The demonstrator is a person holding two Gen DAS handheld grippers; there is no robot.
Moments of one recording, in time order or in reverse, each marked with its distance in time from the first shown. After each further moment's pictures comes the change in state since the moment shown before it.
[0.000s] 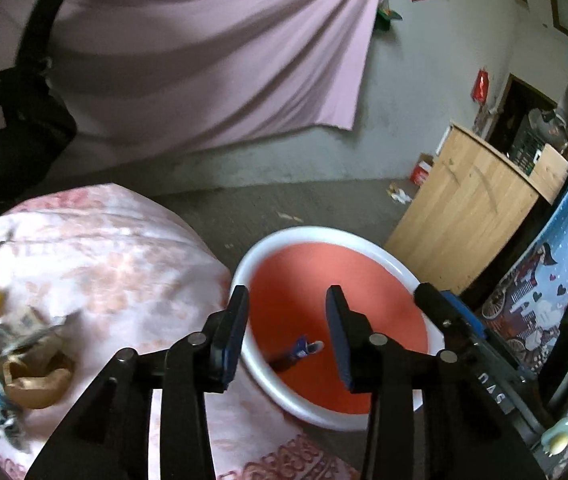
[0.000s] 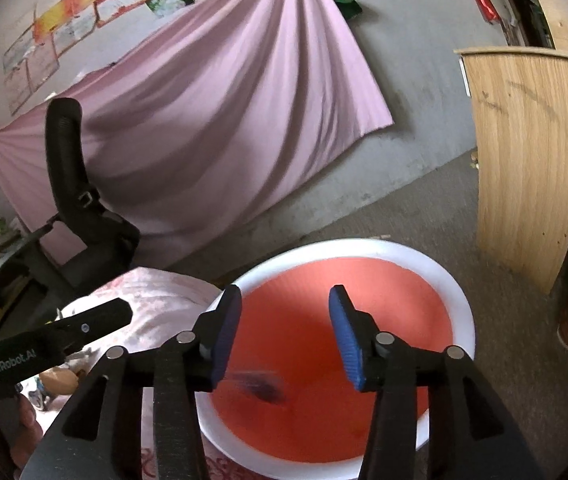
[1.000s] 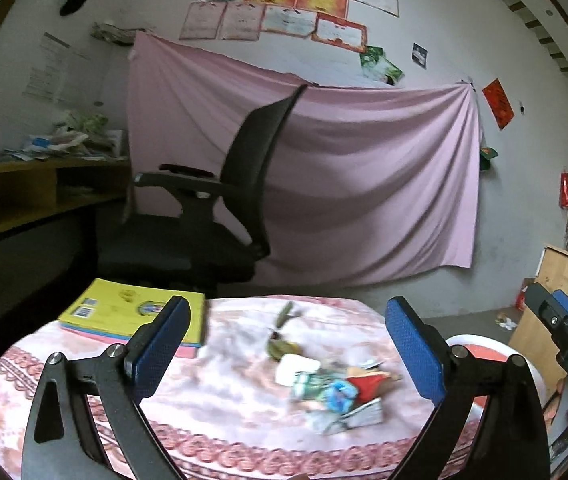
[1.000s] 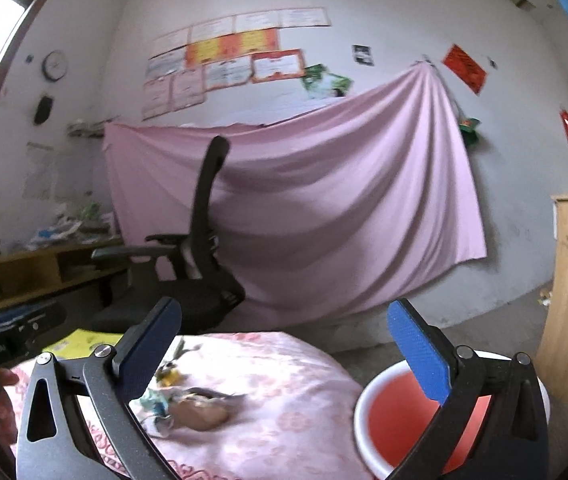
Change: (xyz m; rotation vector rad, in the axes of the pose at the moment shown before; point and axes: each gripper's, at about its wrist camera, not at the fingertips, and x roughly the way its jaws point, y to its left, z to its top) left arm -0.210 0.149 -0.105 -0.090 -0.547 0.430; right arm -0.061 0.169 -0.035 -0.336 -0.356 0.268
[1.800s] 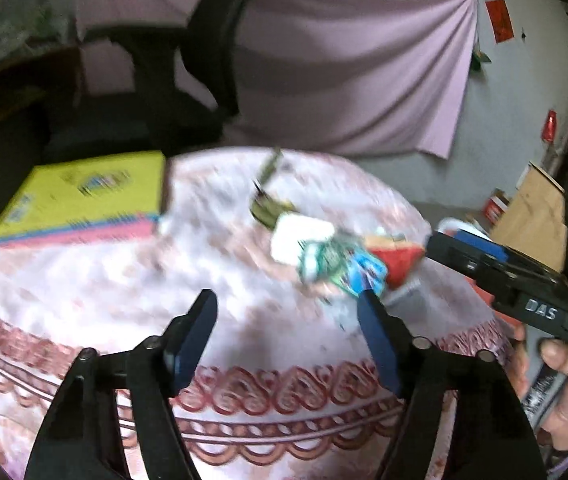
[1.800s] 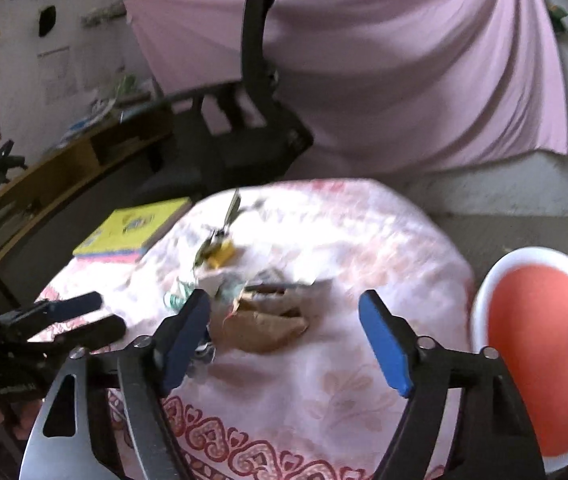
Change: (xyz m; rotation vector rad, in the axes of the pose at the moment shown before) left arm 0.080 0.020 -0.055 -0.009 0.549 -0.181; right arm 0.096 0.036 -0.057 0.024 0.610 0.249
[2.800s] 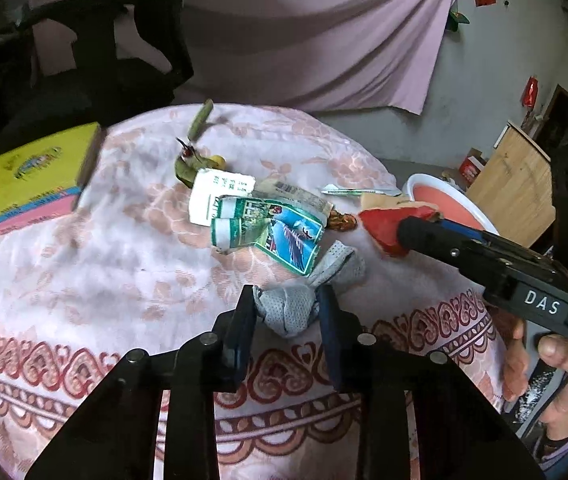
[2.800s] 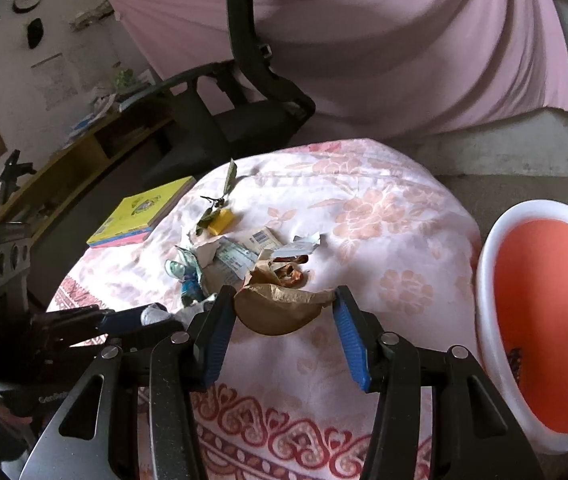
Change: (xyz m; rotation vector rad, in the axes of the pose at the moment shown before) left arm 0.027 -0.038 0.000 0.069 0.113 -0.059; right arm -0.014 -0.023 -0.012 0.080 0.067 0.069
